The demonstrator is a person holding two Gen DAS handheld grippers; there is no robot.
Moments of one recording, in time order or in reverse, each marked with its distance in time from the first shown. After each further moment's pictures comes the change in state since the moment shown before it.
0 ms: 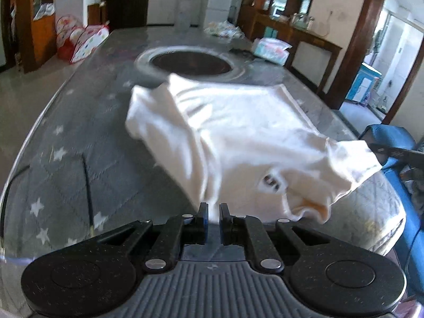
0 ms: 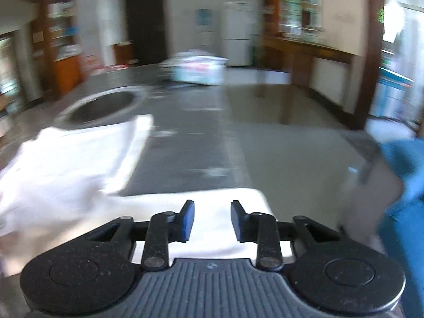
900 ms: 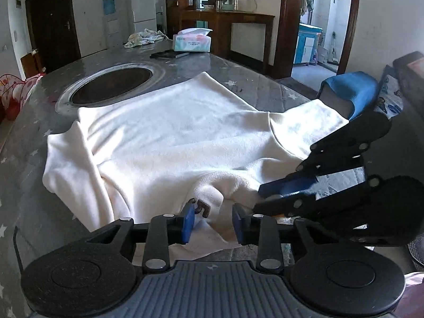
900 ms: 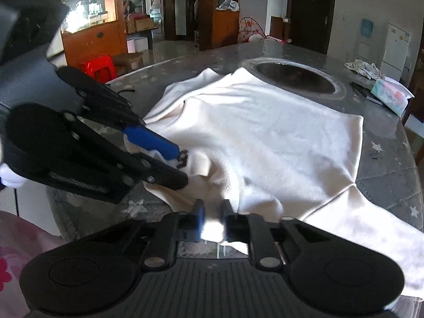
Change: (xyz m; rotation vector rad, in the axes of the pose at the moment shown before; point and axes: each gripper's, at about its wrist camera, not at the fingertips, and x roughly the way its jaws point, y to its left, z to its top) left arm 0.052 -0.068 -0.006 0.339 0.003 -0.105; right arm -0.031 0.160 -0.043 -0.481 0.109 0.477
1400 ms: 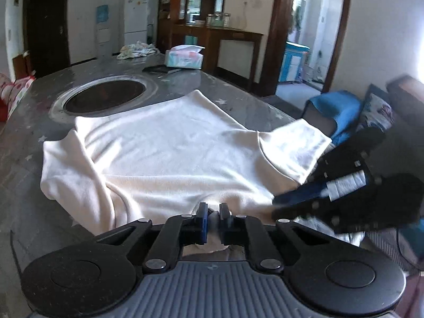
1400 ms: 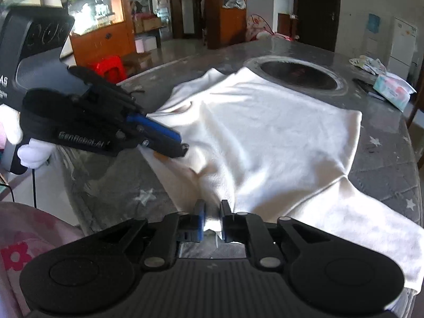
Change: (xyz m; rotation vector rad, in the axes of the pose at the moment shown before) left arm -0.024 0.018 -0.004 -0.017 -0.074 -0.101; right arm -0.024 -0.011 -0.001 0.008 0.007 0.064
